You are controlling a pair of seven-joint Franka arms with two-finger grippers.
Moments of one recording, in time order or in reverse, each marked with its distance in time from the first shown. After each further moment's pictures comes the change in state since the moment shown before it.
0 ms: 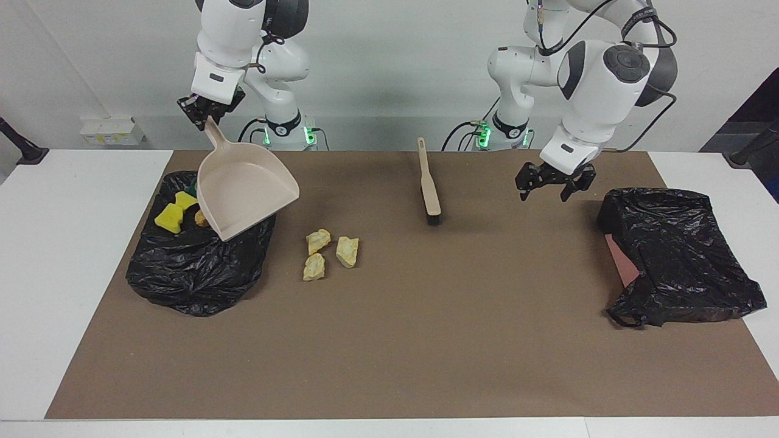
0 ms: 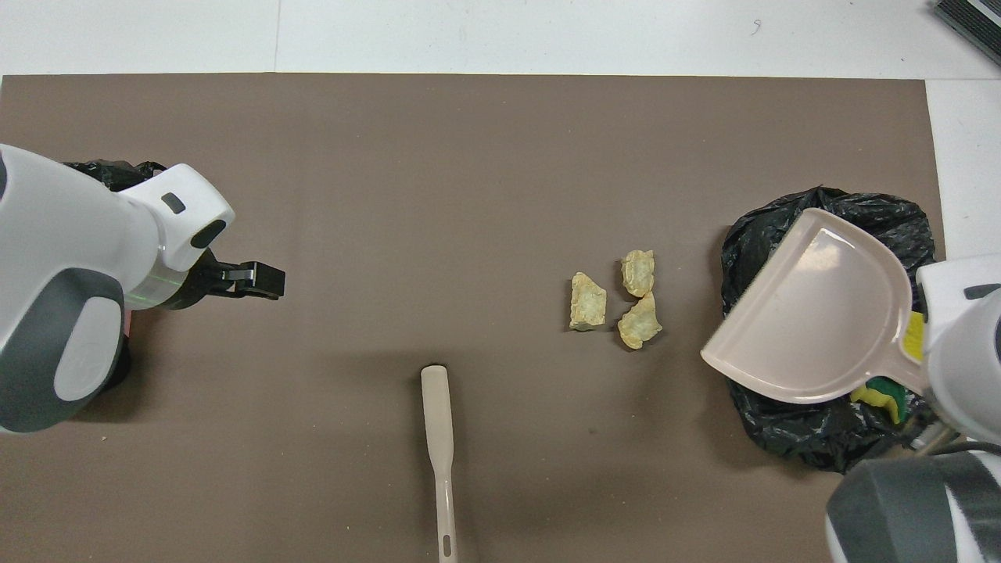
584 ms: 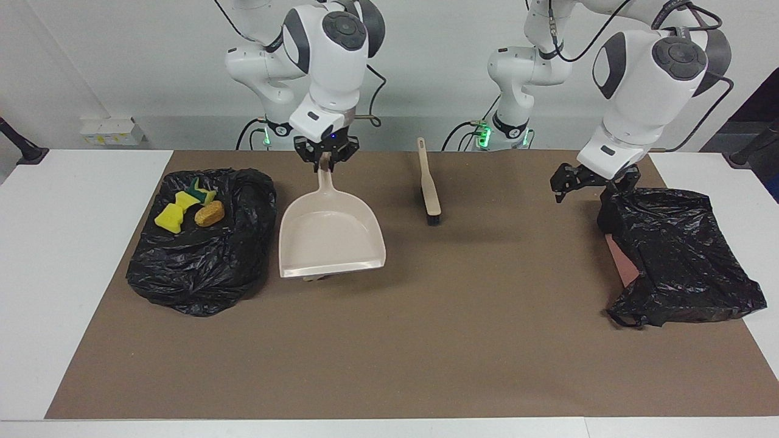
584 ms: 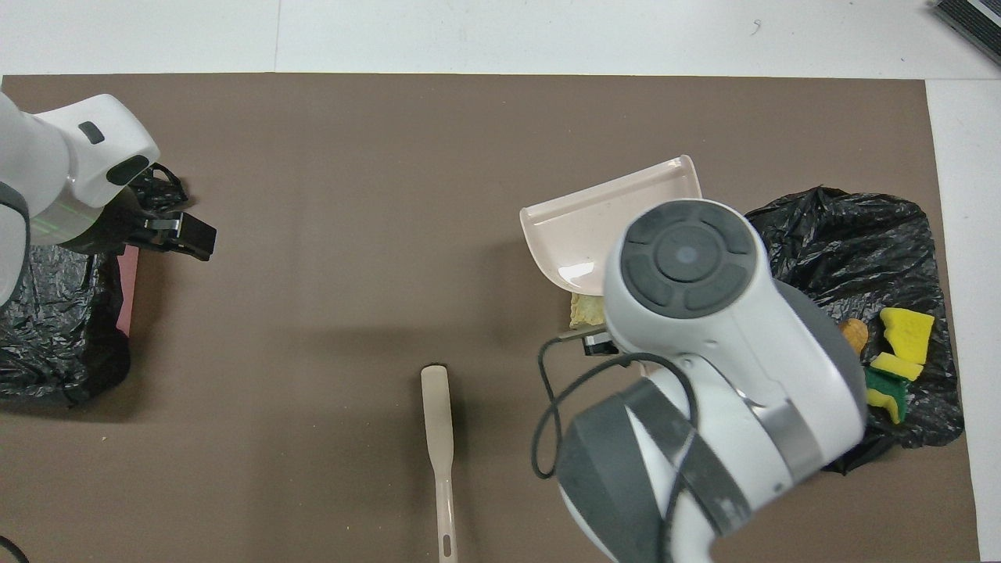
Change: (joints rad) left arm 0.064 0.103 0.000 0.220 0.055 -0.136 0.100; right arm 0.221 0.418 0.113 0.295 0.170 0.134 0.902
